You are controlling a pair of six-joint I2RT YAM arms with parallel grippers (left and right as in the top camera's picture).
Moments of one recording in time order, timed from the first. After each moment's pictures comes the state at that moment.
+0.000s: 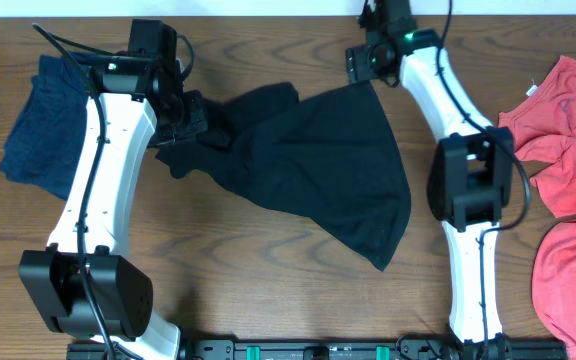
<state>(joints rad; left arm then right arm) -0.08 1.75 1.67 -1.24 0.07 -0.33 0.23 2.49 2.18 -0.72 -0.06 0.05</state>
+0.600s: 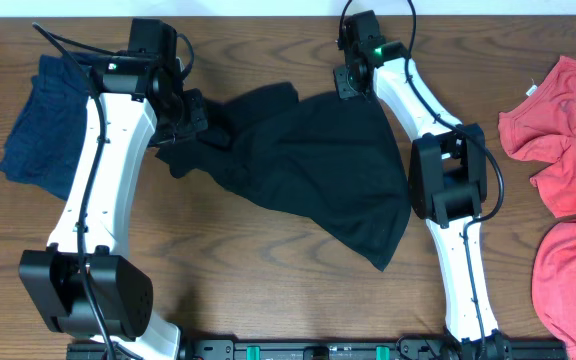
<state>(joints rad) -0.08 1.75 1.67 -1.23 0.07 -0.33 0.29 2.58 2.22 -0.78 0.05 0.07</state>
